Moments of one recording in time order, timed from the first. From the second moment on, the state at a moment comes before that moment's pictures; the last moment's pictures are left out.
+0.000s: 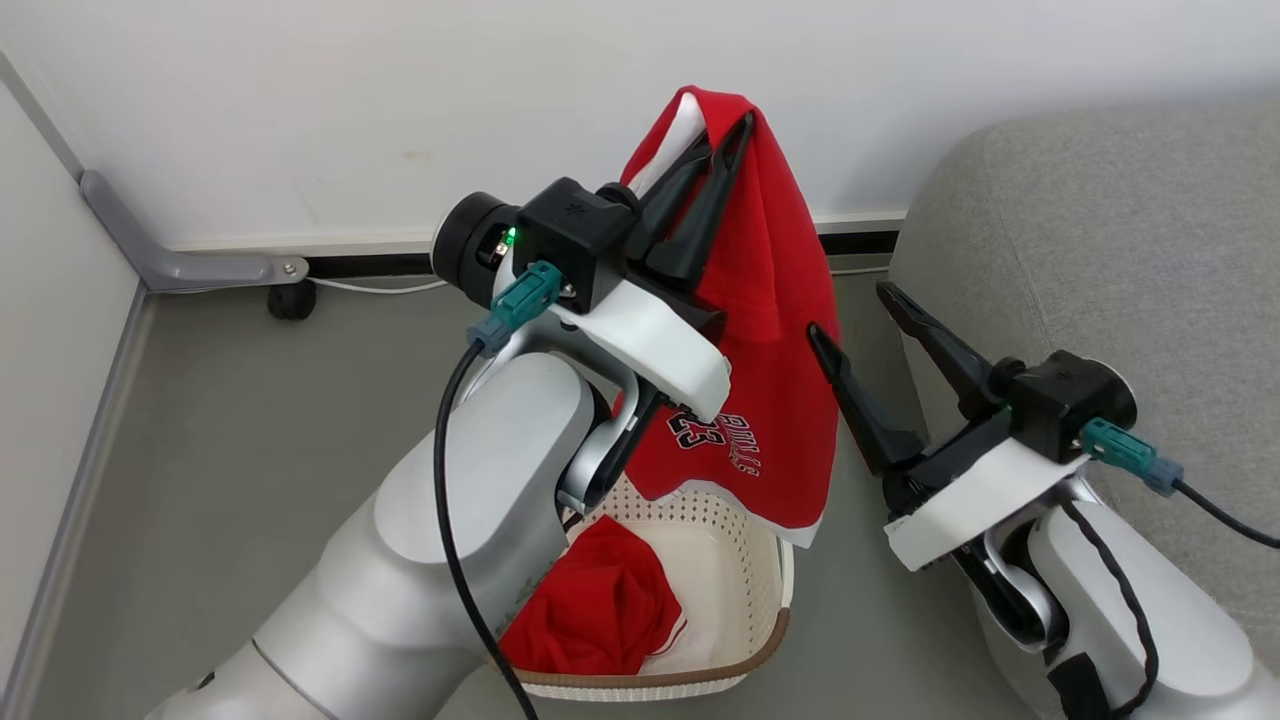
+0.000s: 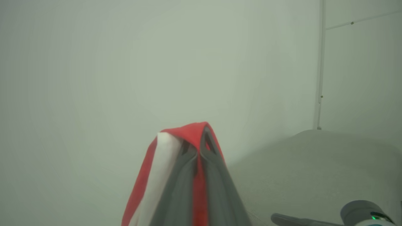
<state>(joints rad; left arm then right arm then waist) -0.82 0.03 -0.74 0.40 -0.57 0.10 -0.25 -0.49 -0.27 0.56 0.28 0.46 0.13 -0.26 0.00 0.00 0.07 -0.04</state>
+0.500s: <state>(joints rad) -0.83 0.03 -0.84 0.37 -0.62 0.11 -0.26 -0.67 -0.27 0.78 0.53 0.56 0.13 -0.26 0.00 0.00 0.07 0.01</state>
